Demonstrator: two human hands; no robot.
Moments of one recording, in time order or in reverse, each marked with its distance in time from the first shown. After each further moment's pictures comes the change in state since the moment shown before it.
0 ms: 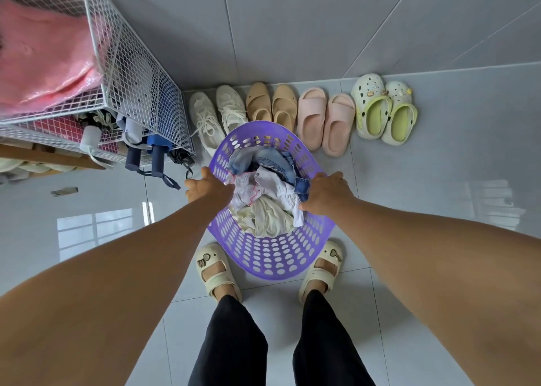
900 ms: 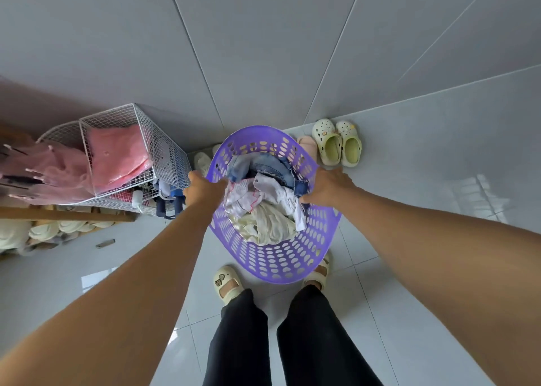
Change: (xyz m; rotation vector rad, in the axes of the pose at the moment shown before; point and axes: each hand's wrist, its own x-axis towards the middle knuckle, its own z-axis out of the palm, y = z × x) left_hand -0.201 0.044 -0.166 -0.391 0.029 0.136; right_hand -0.184 0.044 -0.156 0.180 0.144 -0.012
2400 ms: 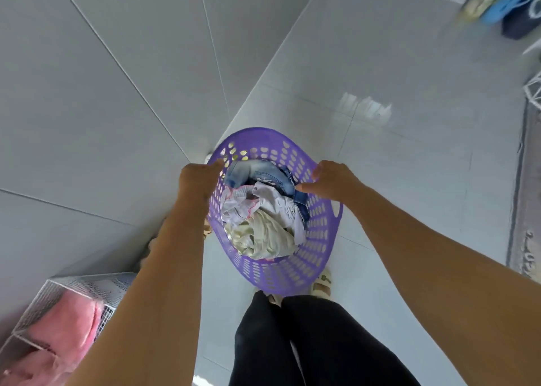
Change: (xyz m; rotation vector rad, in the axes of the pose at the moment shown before) left_hand -0.236 0.144 0.052 0.316 -0.381 0.619; right_hand -0.265 0.157 -0.042 0.706 0.254 0.507
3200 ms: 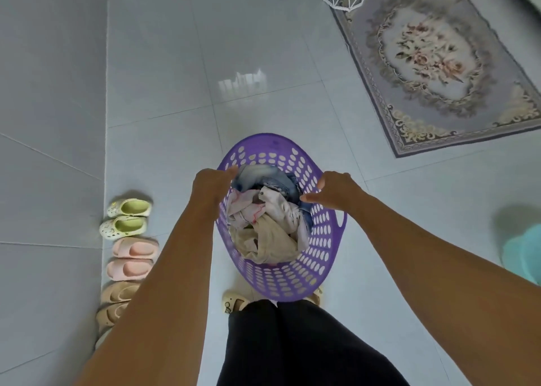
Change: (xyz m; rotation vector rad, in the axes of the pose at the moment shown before) left_hand -0.243 0.022 0.300 0.564 -0.555 0.322; right_hand -0.188 0.350 0.027 0.442 0.154 0.493
